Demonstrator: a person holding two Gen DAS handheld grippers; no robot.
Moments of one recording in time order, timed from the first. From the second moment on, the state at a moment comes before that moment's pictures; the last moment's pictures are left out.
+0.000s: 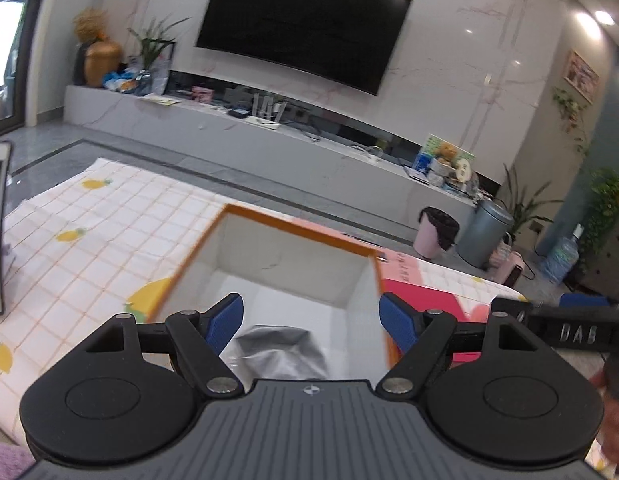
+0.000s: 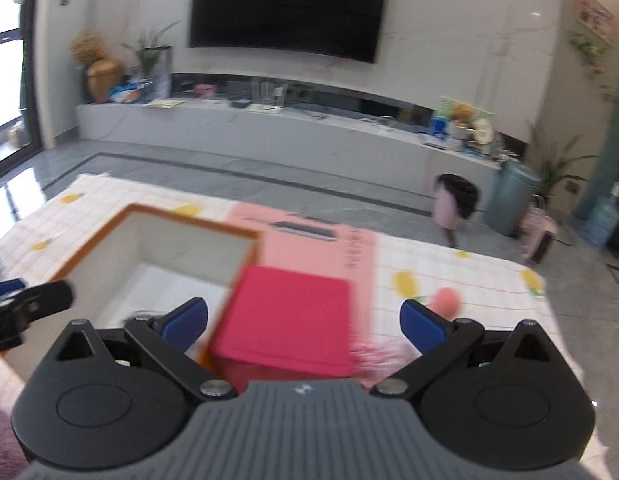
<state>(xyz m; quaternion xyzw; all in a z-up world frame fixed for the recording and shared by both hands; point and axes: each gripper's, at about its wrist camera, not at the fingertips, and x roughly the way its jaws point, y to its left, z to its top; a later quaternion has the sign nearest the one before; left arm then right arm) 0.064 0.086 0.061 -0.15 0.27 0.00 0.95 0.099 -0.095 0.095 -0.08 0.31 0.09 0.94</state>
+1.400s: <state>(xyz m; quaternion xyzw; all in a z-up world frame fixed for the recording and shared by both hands) 0.077 -0.141 -0.055 0.09 0.25 -0.22 0.94 0.224 -0.258 -0.055 -0.08 0.41 0.03 0.91</state>
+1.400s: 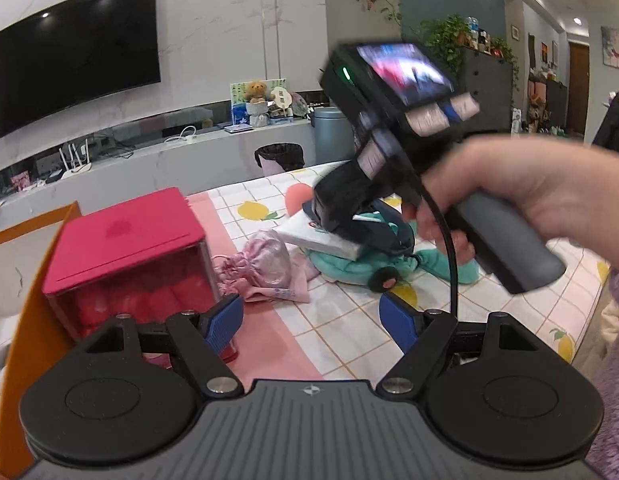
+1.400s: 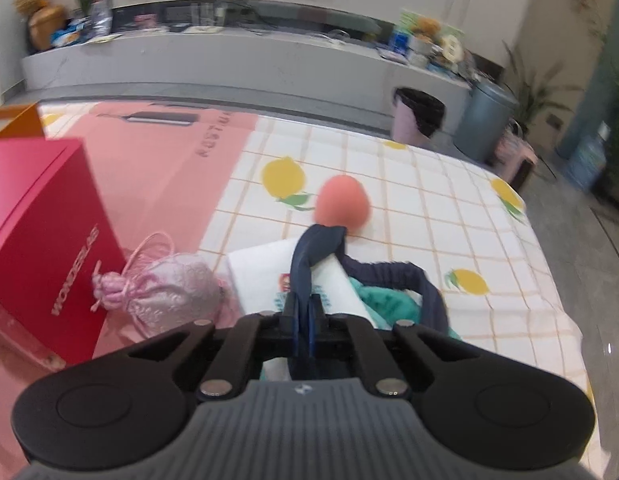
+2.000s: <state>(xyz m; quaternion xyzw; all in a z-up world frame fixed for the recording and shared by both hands) 0.132 -0.175 -0.055 -0.06 0.32 -0.22 0.92 0.201 -0.390 -0.028 0.01 0.43 -0.12 0.90</state>
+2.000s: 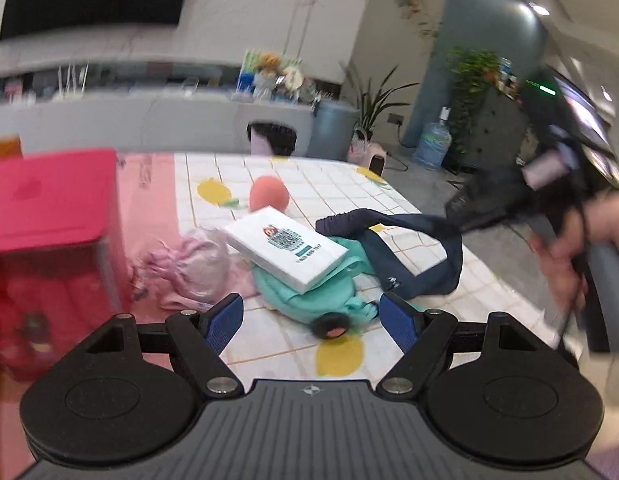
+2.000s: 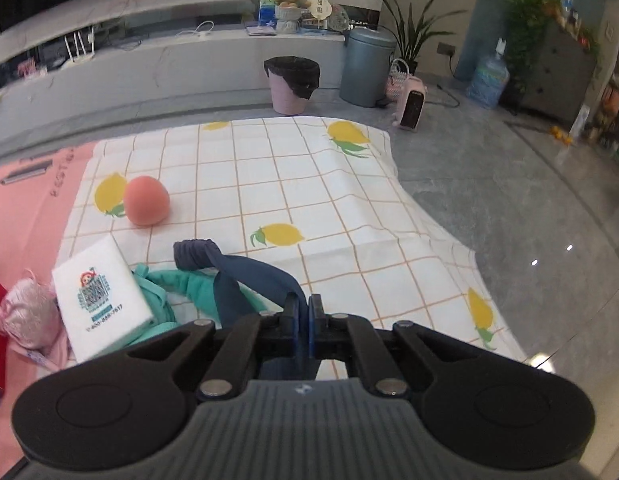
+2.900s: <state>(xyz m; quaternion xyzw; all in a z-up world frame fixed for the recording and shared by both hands) 0.275 -0.251 -0.065 -0.07 0.47 -0.03 0.88 0.198 -0.390 -0.037 0.05 0.42 -0.08 0.90</state>
